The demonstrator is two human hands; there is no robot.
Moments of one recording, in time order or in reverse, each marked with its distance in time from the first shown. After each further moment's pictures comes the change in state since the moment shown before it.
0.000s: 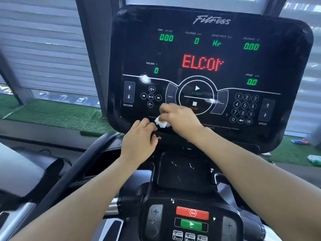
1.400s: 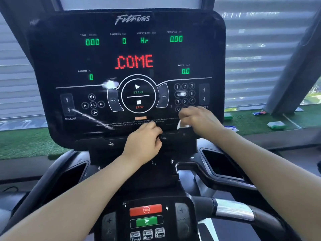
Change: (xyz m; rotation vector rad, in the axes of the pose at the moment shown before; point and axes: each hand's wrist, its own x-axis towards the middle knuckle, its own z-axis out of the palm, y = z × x) left_hand 0.020 0.122 0.029 -0.060 -0.292 0.314; right_hand -0.164 0.096 -0.025 -0.069 -0.024 0.249
